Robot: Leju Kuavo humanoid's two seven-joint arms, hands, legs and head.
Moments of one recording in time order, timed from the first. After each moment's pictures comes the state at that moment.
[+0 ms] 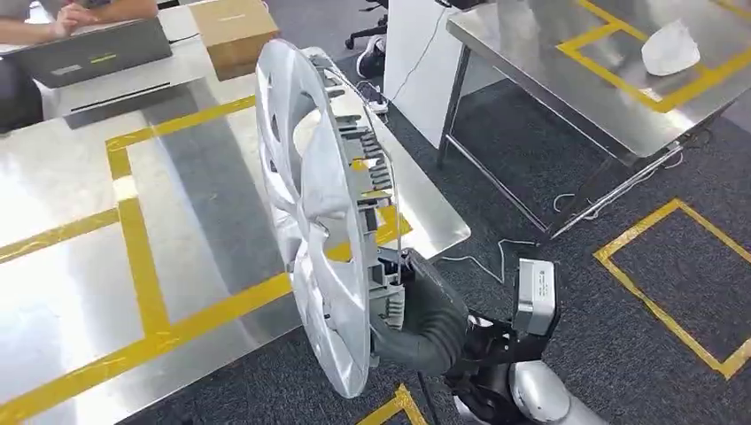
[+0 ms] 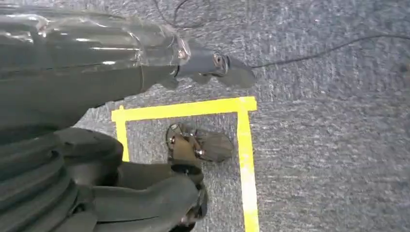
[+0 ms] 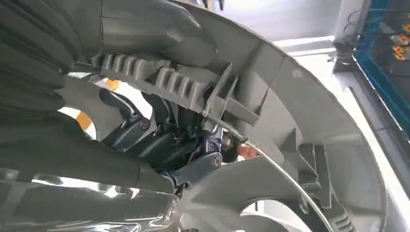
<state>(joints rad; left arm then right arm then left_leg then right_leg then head) -0.11 0.03 -0.80 -0.23 0.98 0.54 -0.45 -0.21 -0.29 0.66 -1.99 -0.47 -0.04 -0.28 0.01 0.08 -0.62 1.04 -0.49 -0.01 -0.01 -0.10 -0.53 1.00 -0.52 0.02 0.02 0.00</state>
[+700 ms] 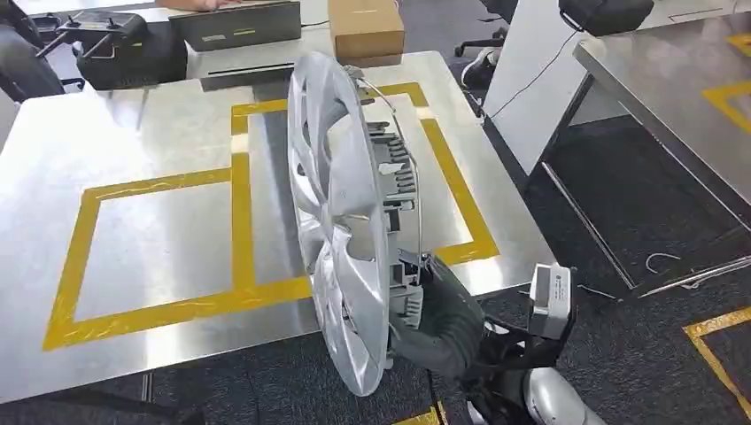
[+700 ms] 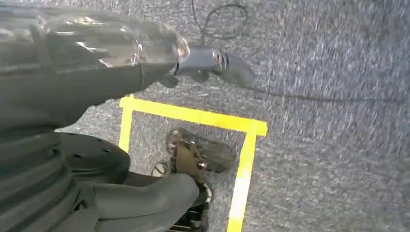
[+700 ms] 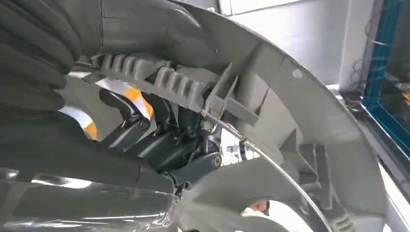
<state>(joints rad) -0.12 0.01 -0.80 -0.23 0.97 0.56 -0.45 -0.17 -0.31 0.65 -2.00 -0.47 -0.06 -0.28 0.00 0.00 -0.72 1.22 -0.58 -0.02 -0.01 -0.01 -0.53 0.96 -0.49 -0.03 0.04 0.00</state>
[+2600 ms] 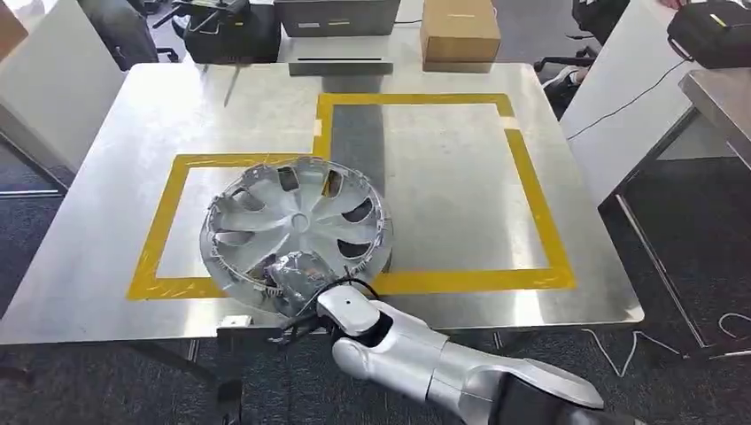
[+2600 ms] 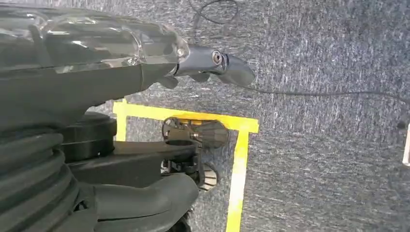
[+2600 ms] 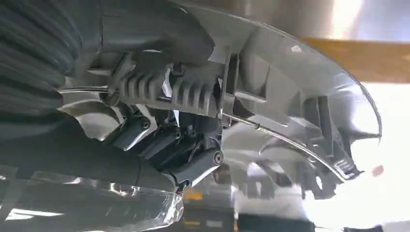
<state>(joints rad) -0.20 -0.03 -0.91 -0.23 0.78 0.50 -0.30 -0.72 0.10 1.09 -0.76 0.75 -0.14 0.14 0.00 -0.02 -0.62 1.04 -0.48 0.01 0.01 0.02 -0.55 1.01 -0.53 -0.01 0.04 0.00</state>
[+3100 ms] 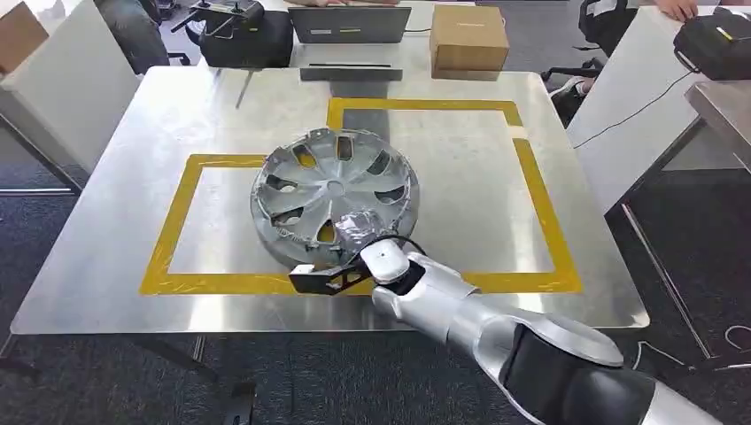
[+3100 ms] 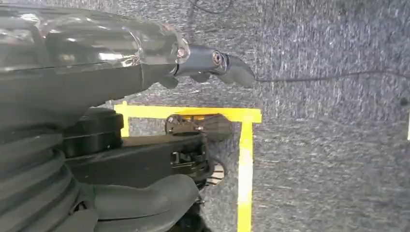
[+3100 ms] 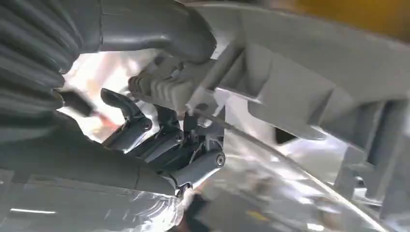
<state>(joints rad) -0.19 -0.04 -0.95 -0.23 0.72 0.45 -0.28 -0.92 -0.02 1.13 -0.54 0.84 -0.05 0.29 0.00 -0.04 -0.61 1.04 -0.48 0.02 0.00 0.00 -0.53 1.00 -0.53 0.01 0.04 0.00</state>
